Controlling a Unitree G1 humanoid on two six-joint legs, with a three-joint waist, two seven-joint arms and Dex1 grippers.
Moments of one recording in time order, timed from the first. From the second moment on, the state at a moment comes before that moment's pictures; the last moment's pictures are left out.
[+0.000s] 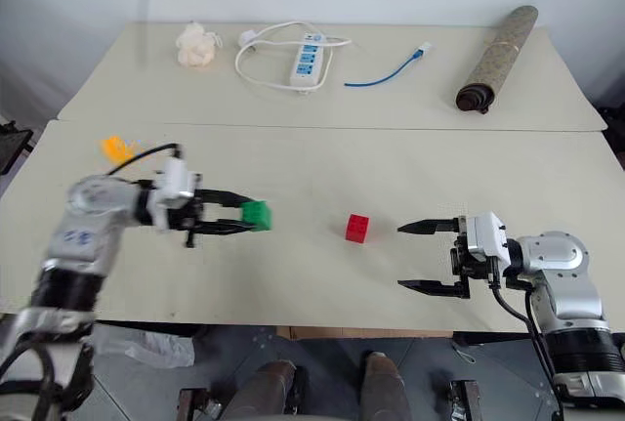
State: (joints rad) left arm -0.65 0.61 -0.11 0.36 -0.29 0.01 -1.38; right arm -0.23 -0.76 -0.07 0.17 0.54 -0.17 1.52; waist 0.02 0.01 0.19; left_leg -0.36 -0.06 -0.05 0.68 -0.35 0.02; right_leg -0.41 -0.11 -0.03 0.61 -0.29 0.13
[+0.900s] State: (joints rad) left arm -0.82 0.47 -0.12 0.74 -0.19 -0.15 -1.43; right arm -0.11 -0.70 -0.09 -0.01 0.54 -0.13 1.41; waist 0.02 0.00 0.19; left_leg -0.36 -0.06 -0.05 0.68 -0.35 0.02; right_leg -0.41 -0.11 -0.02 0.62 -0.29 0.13
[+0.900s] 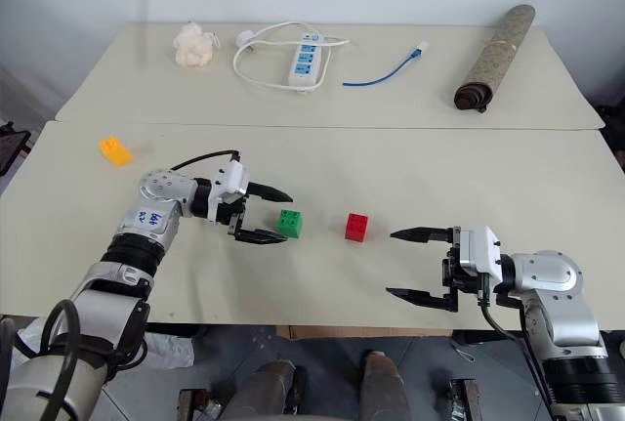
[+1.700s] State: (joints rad) left arm -0.14 0.58 0.56 0.19 -0.52 0.09 -0.89; right arm -0.24 -0.54 -0.06 0.01 0.56 -0.04 1.31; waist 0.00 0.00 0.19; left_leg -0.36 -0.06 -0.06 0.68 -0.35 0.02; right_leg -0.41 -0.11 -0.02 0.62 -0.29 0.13
